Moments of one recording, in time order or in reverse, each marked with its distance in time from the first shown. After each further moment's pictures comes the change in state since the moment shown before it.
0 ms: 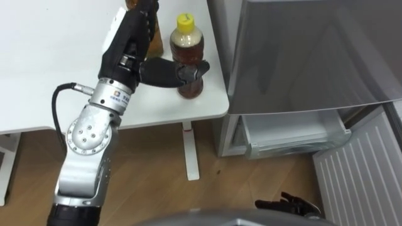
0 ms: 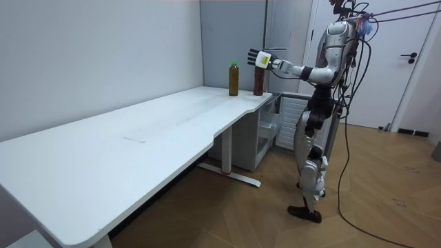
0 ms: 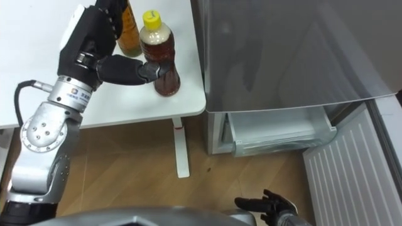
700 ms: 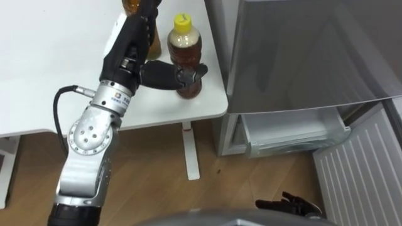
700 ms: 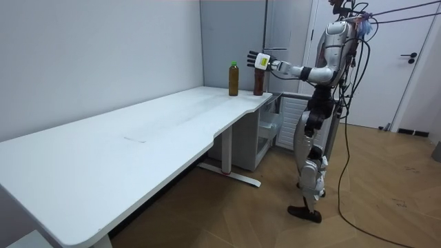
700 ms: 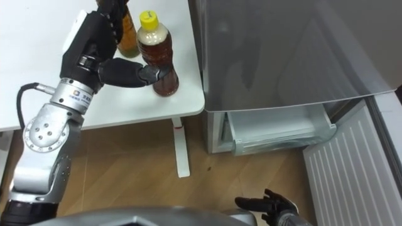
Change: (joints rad) left arm 0.000 0.002 0.000 0.035 0.002 0.008 0.001; right arm 0.000 -0.002 0.000 -0.003 0.000 0.003 0.005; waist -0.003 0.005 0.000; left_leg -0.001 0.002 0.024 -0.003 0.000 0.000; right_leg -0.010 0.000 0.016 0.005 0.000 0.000
